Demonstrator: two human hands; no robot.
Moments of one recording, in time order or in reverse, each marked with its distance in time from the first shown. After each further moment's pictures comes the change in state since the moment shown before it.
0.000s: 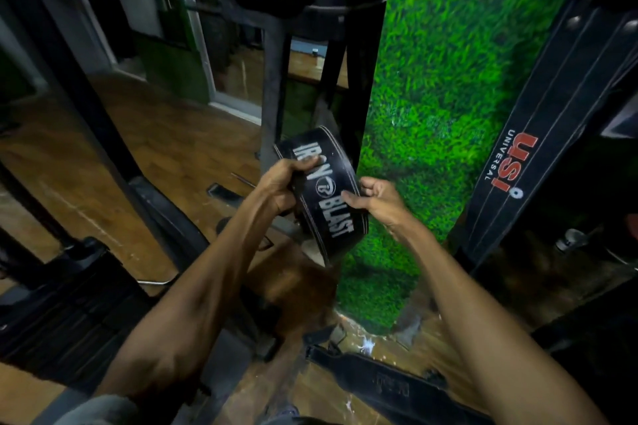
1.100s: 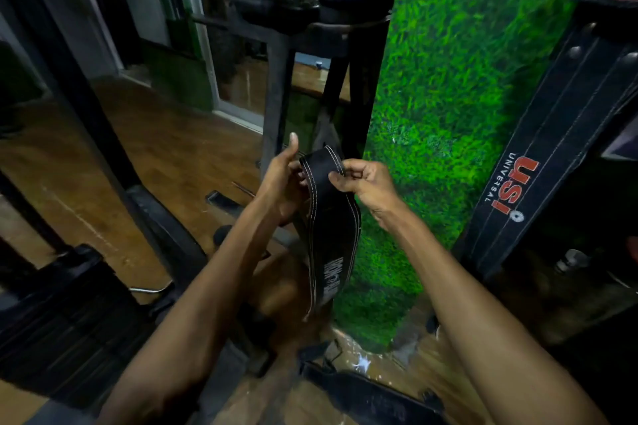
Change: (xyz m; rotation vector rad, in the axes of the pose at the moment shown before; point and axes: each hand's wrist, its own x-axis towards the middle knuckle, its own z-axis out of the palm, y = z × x) left_hand -0.010 0.020 0.019 -0.025 0.012 0.057; right_hand 0.041 -0.038 0.014 0.001 0.008 -0.225
